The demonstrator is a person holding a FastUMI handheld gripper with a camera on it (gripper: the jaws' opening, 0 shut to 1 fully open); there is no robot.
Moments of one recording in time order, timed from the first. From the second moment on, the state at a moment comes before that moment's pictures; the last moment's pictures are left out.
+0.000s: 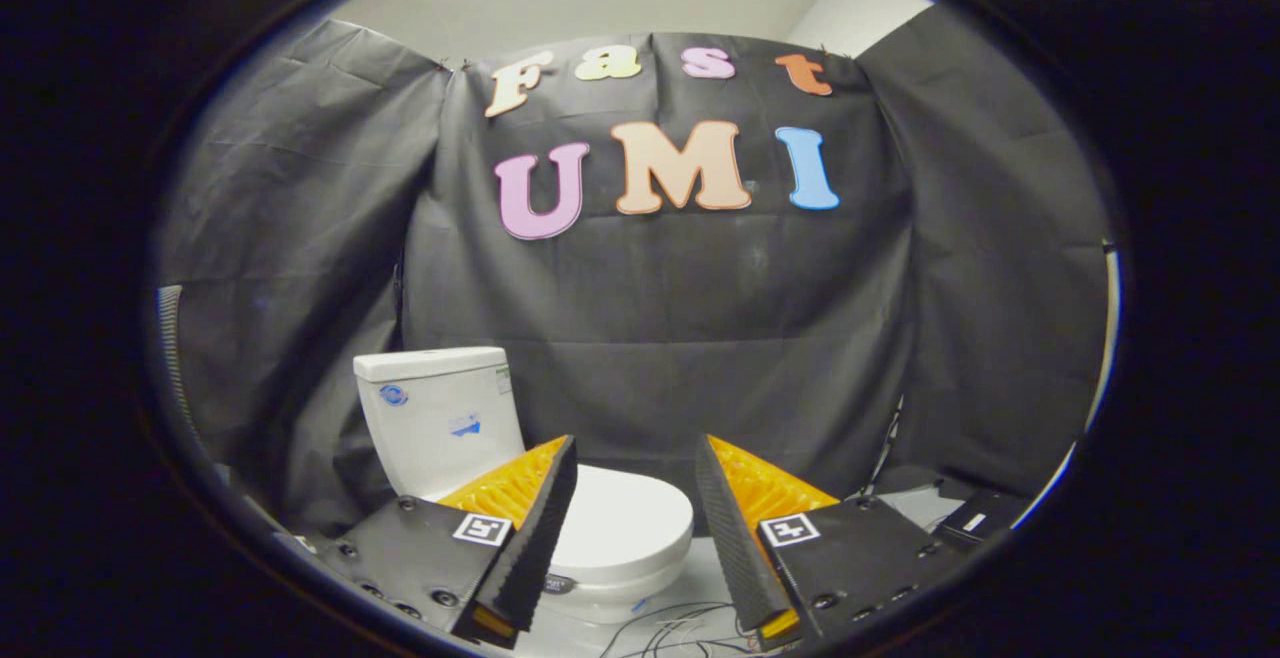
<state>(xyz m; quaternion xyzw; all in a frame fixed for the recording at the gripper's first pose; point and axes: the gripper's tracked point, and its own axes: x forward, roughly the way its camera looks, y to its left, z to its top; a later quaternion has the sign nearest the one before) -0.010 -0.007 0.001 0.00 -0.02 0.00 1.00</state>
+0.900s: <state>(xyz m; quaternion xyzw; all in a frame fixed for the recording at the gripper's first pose) -0.020 -0.003 -0.002 -0.01 0.00 0.00 1.00</state>
